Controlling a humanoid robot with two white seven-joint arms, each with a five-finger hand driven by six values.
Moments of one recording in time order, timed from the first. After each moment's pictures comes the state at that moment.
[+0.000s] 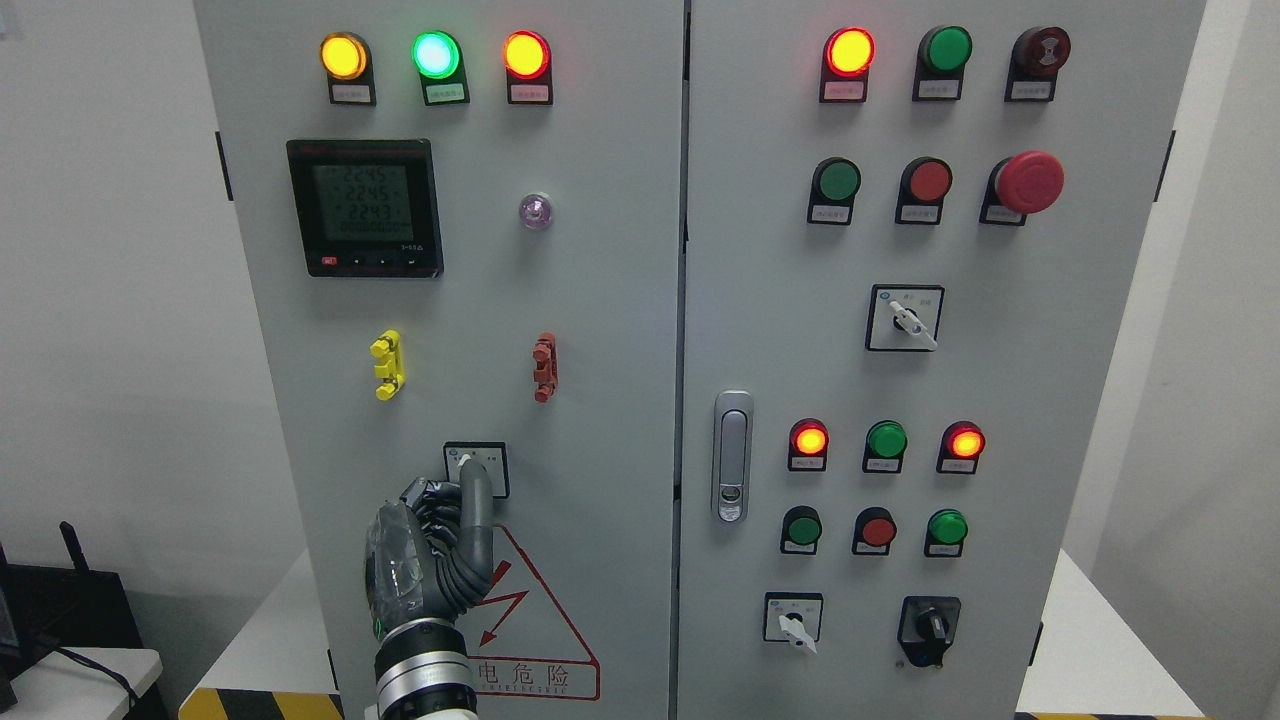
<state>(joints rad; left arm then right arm) -0.49 -0.11 -0.22 -1.76 -0.31 0.53 0.51 0.06 0.12 0.06 -0.14 0.00 0.05 0.14</state>
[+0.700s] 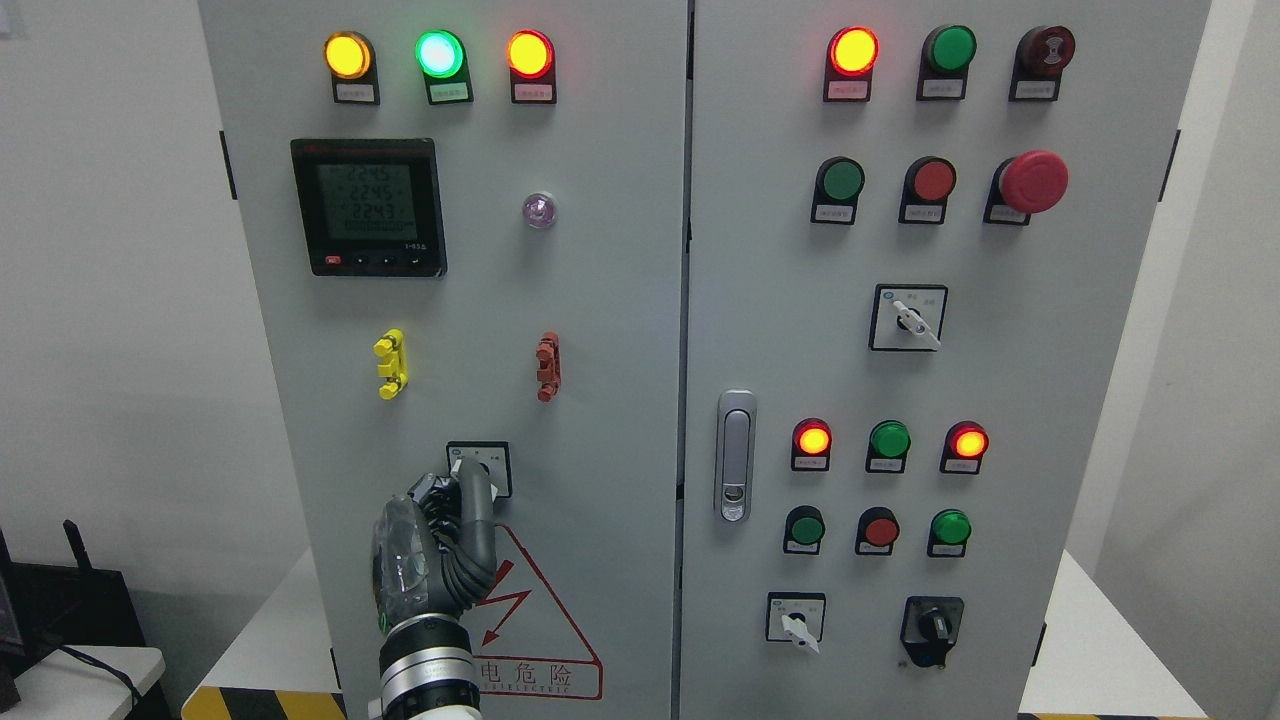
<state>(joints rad) -0.50 -0.11 -0.22 -1.76 -0.31 0.53 0.48 0.06 0.12 0.06 -0.14 0.00 0.05 0.14</state>
